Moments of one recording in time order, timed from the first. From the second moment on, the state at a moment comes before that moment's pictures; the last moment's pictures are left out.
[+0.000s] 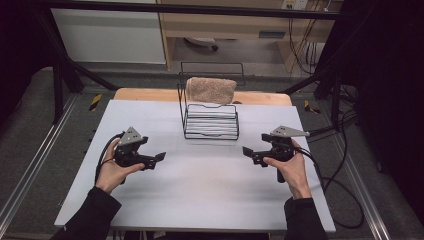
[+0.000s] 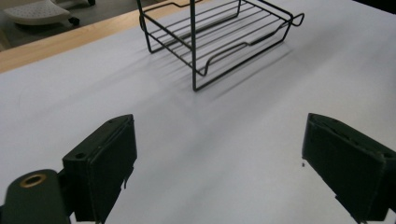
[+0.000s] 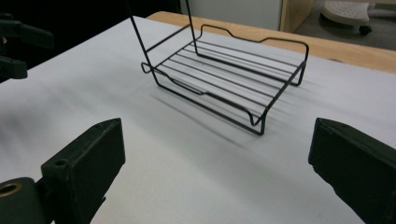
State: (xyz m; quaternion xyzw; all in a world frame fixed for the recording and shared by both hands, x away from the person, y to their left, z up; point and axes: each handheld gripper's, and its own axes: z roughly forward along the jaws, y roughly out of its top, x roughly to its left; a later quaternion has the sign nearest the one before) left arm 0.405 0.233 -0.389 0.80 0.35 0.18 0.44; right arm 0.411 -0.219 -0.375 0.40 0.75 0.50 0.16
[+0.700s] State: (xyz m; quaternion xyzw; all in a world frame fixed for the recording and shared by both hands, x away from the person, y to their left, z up) left arm 0.382 0.277 -0.435 0.80 0.38 0.17 0.43; right arm 0.380 -0.256 -0.433 0.42 0.76 0.48 0.13
